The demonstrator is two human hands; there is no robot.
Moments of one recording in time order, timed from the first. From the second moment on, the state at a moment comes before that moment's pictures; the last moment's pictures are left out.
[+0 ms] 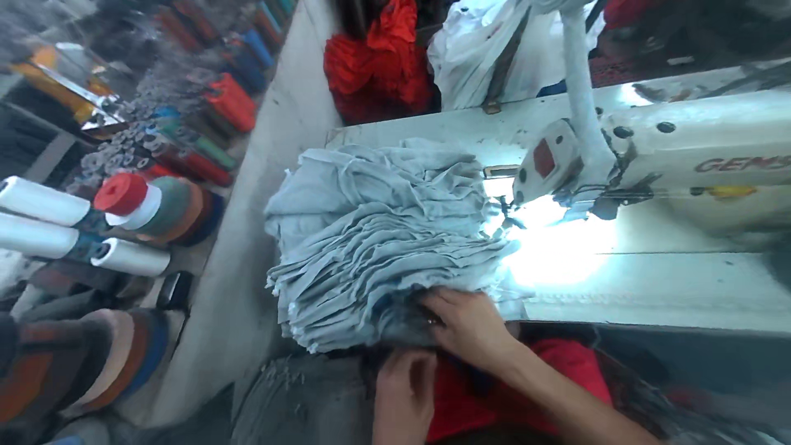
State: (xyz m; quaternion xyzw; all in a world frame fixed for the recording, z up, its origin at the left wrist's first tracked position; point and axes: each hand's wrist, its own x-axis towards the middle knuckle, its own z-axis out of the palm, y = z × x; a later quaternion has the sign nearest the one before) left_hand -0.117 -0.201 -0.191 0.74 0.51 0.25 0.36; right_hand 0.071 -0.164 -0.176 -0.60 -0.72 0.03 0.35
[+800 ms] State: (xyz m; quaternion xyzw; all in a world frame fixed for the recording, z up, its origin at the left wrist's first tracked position) left_hand -0.148 -0.169 -0.175 0.71 0.57 0.35 0.21; right_hand 0.079 -0.164 -0.211 -0.61 -0.70 0.07 0.37
